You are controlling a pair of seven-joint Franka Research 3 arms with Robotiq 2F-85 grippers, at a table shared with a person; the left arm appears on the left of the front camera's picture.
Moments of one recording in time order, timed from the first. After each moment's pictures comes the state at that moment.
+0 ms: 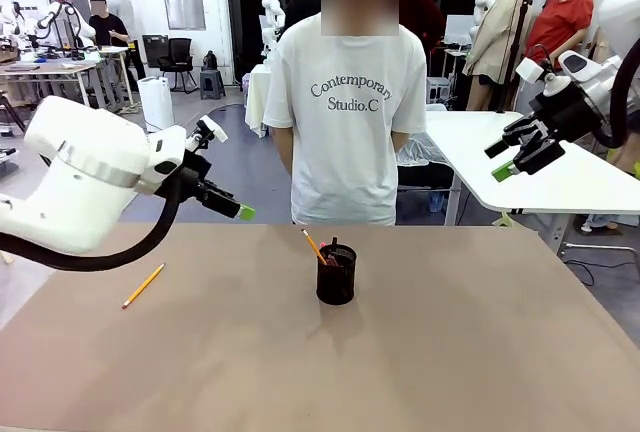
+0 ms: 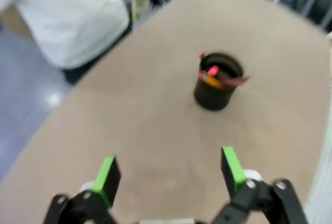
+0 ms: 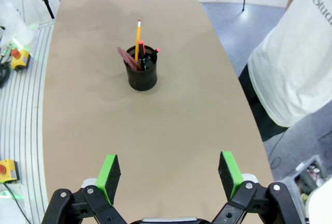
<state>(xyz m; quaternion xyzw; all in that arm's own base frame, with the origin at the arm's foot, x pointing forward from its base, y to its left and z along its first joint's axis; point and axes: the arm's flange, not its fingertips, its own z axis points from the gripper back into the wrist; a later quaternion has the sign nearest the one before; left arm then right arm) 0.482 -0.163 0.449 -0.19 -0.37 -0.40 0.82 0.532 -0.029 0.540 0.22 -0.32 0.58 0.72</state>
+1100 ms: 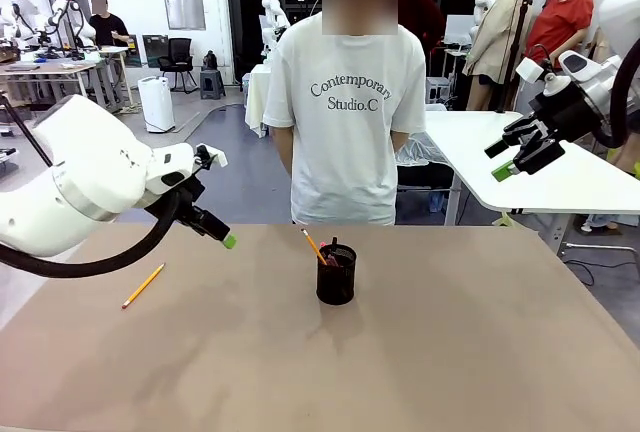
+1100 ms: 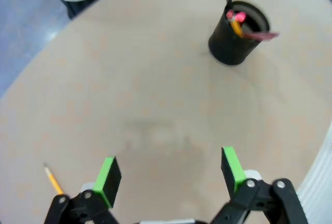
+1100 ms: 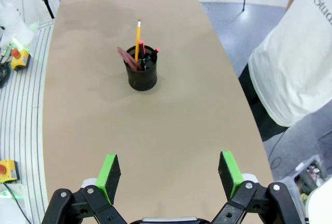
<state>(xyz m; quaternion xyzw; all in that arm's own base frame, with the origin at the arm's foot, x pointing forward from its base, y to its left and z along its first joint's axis) 0.479 -0.159 0.424 -0.14 -0.26 -0.34 0.89 0.532 -0.029 0.540 0.22 -0.32 0.58 0.72</state>
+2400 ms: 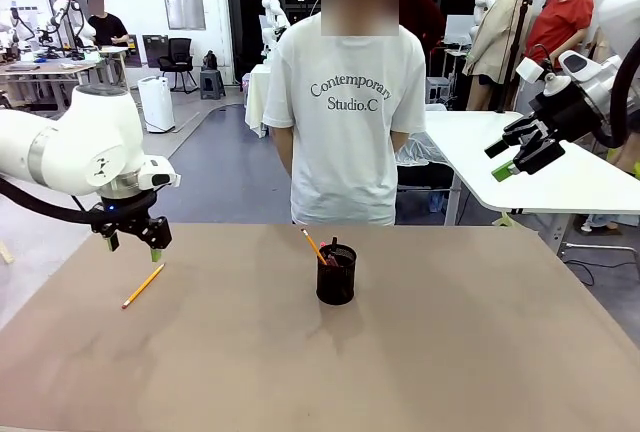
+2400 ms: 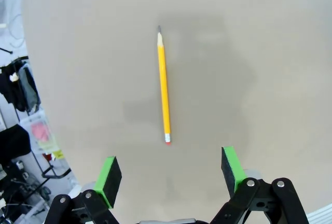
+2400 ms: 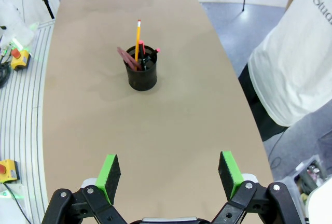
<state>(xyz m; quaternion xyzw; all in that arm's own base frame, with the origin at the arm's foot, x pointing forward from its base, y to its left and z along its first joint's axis) 0.529 -0.071 0.403 0.07 -0.08 -0.11 0.99 0.532 -0.029 0.540 0.22 -0.32 0.58 0.72</state>
